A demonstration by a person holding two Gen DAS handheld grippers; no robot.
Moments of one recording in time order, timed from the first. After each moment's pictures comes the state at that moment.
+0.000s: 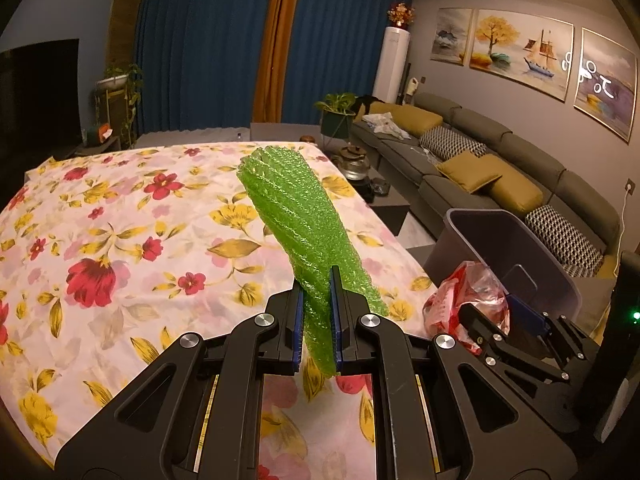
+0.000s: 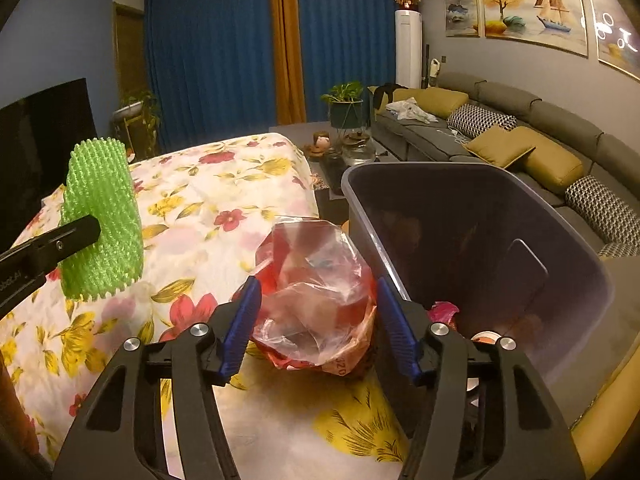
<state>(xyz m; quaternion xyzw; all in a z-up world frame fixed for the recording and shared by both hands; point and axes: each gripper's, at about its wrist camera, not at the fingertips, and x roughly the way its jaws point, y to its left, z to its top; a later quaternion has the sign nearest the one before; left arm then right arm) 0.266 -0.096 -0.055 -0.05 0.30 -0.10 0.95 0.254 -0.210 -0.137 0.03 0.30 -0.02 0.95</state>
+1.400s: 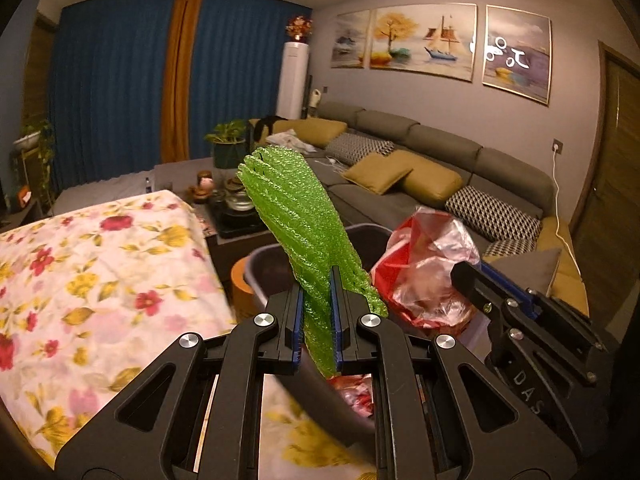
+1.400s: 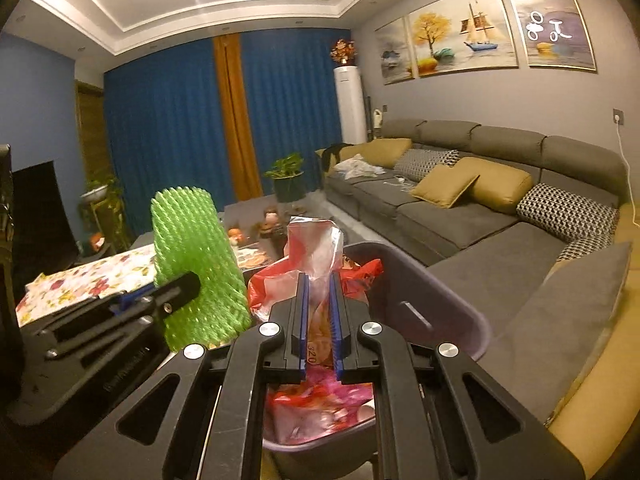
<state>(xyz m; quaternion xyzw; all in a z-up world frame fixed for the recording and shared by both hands) 0.257 -0.268 -0.023 0.01 0.25 -0.26 0.94 0.191 -0.324 -0.063 0.08 0.18 -0.10 0.98</state>
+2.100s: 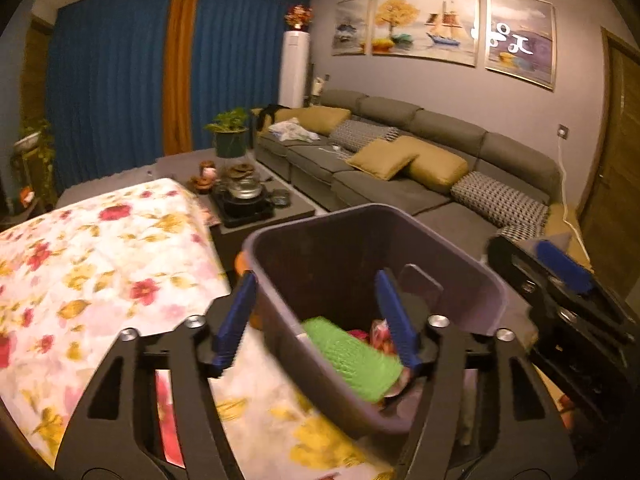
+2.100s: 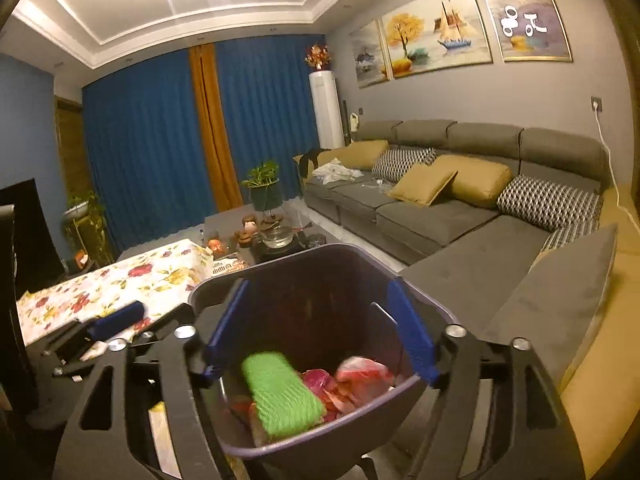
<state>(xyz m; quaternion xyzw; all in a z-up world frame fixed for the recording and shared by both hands) 0.262 -0.260 -0.043 0.02 0.26 -0.23 0.94 0.178 -0.337 -0.071 0.10 0.16 -0.14 0.97</state>
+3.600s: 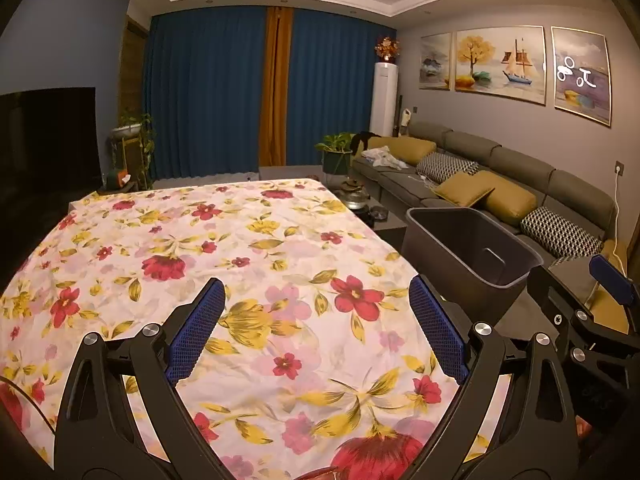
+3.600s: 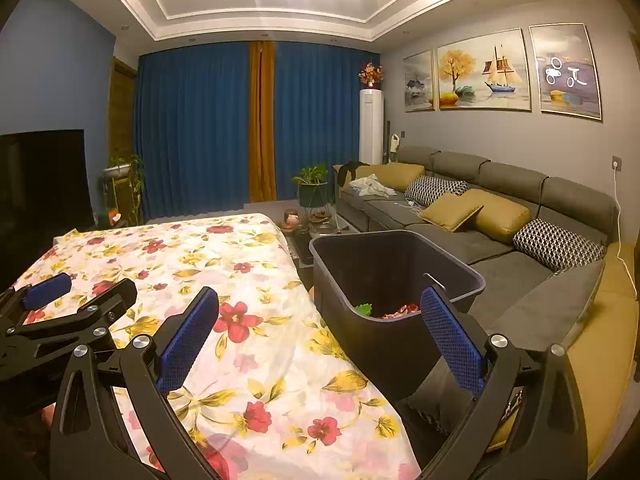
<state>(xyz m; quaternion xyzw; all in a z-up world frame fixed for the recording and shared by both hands) 0.109 -0.085 -0.019 -0.01 0.22 -0.08 0.97 0.066 -0.194 -0.063 0.01 0.15 -0.09 0.98</state>
